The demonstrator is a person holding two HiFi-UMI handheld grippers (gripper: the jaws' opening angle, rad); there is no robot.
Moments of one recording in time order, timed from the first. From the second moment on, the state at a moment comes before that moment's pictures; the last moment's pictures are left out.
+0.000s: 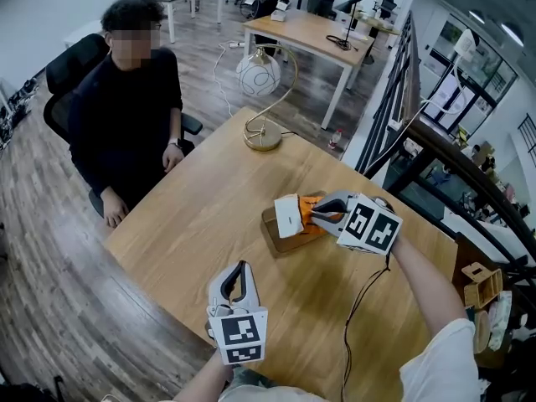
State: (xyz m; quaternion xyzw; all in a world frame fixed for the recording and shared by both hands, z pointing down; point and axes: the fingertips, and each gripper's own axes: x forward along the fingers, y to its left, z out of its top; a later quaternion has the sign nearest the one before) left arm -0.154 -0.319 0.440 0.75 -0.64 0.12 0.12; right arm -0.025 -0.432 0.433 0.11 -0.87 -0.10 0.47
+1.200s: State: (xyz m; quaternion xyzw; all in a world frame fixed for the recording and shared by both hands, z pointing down) left arm -0.087 -0.265 0.440 0.78 -0.60 0.13 0.11; right arm 0.051 -0.324 0.463 0.13 -0.87 -0.04 0.48
